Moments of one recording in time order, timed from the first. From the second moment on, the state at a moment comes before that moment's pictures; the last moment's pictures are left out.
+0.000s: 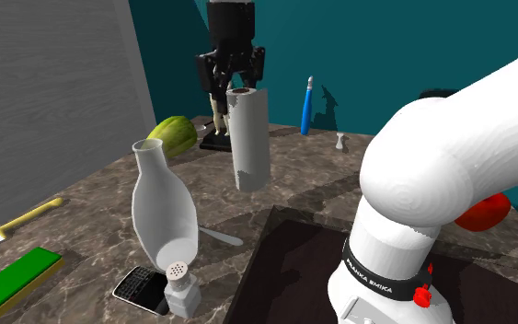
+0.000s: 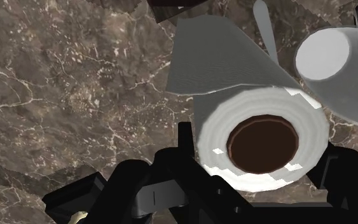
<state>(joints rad) 0.06 -0.85 0.10 -2.62 0.02 1.82 0.12</state>
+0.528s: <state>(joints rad) 0.06 -0.84 0.10 -2.51 0.01 1.72 0.11</state>
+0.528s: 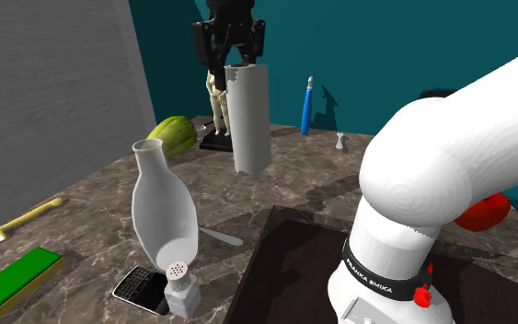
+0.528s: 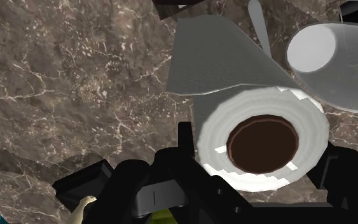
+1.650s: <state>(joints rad) 0.05 -0.78 0.09 -2.24 0.00 1.51 0.10</state>
